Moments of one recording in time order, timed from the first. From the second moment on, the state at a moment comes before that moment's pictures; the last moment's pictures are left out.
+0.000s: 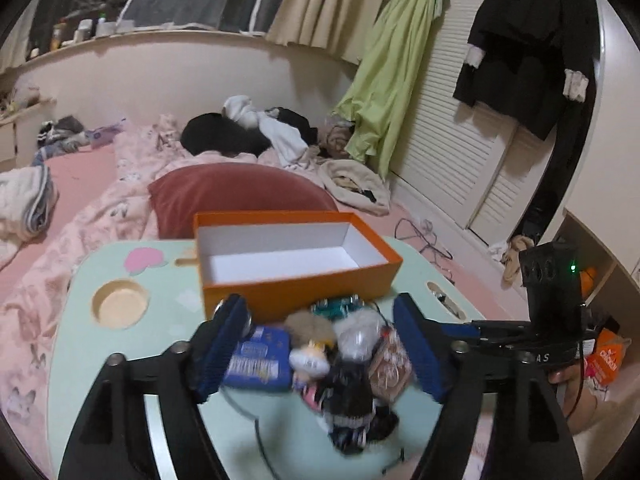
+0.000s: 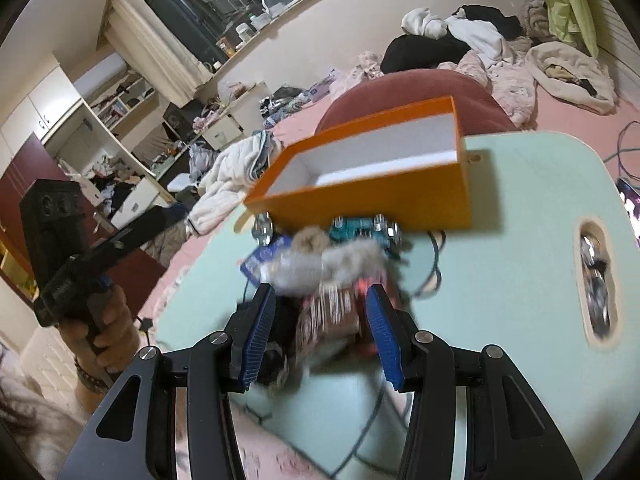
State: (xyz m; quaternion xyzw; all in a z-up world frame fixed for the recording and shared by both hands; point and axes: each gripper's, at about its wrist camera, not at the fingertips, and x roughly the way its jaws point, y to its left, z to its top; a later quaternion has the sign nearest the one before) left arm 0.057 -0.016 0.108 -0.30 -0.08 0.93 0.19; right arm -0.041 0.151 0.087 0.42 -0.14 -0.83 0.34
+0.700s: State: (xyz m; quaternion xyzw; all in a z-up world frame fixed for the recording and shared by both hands) left arm 0.109 0.012 0.003 -0.36 0.02 0.93 0.08; right arm 0.011 0.097 0.060 0.41 0.08 -0.89 0.19
